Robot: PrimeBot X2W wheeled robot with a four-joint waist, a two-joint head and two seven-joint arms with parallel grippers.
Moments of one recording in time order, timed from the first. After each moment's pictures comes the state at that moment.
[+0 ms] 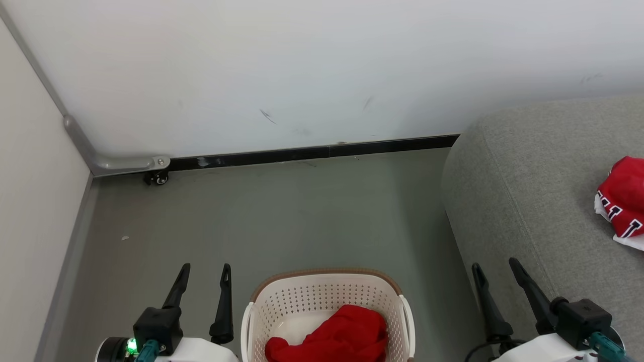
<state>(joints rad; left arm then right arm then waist) -0.05 0.08 -0.21 0.29 -0.21 0.13 -0.26 0.08 -0.04 0.01 0.16 0.16 0.13 -0.10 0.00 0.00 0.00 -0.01</state>
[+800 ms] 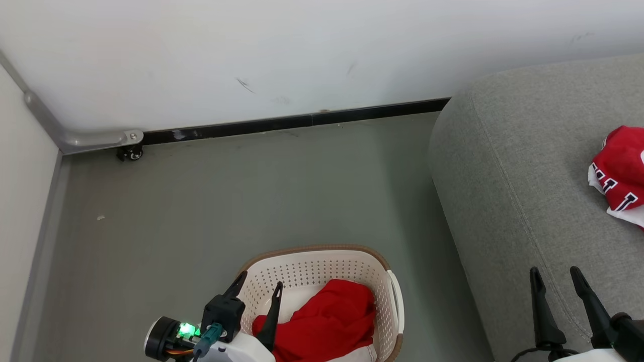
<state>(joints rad) -0.18 0.07 -0.36 0.53 -0.11 0.04 -0.22 0.17 -0.04 -0.15 0.07 0.15 0.13 -0.10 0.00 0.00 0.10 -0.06</state>
